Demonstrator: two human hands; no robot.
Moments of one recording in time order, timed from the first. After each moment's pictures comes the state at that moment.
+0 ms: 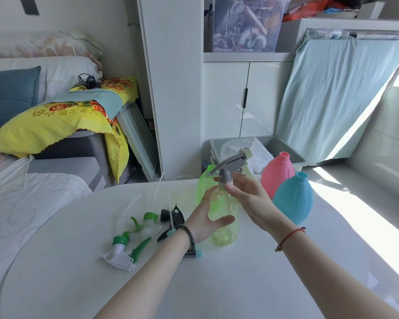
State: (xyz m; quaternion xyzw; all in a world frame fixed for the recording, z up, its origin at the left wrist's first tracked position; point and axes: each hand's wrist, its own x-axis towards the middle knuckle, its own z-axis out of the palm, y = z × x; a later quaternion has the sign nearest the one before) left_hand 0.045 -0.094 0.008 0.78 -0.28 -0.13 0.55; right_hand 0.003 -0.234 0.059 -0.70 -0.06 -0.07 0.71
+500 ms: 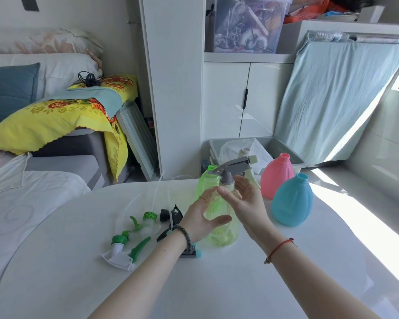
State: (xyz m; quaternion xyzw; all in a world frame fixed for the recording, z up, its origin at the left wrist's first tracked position) left_hand 0.049 -0.089 0.004 0.77 -0.27 -0.10 0.57; right_hand 0.000 -0.211 0.049 -0.70 0.03 -0.19 0.69
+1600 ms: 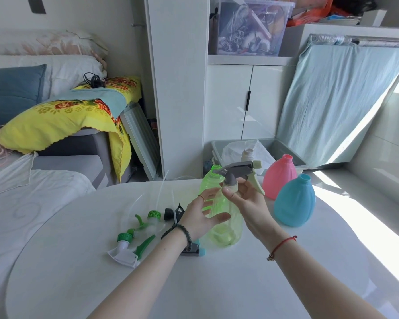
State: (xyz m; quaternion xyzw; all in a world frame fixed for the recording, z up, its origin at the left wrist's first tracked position) left_hand 0.045 -0.079 0.011 0.76 -0.24 -0.10 0.60; right_hand 0.001 -0.215 0.042 -0.66 -0.03 -0.15 0.73
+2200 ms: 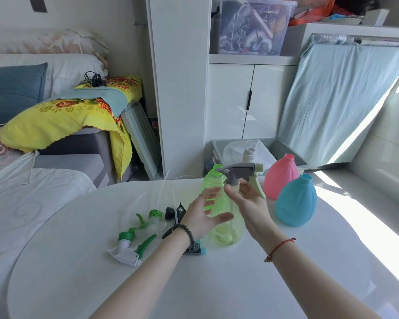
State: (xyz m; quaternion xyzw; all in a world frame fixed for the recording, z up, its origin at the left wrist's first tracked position) left_hand 0.041 -0.080 0.014 0.76 -0.24 -0.08 0.60; right_hand 0.001 -0.211 0.038 -0.65 -0.04 -0.19 0.74
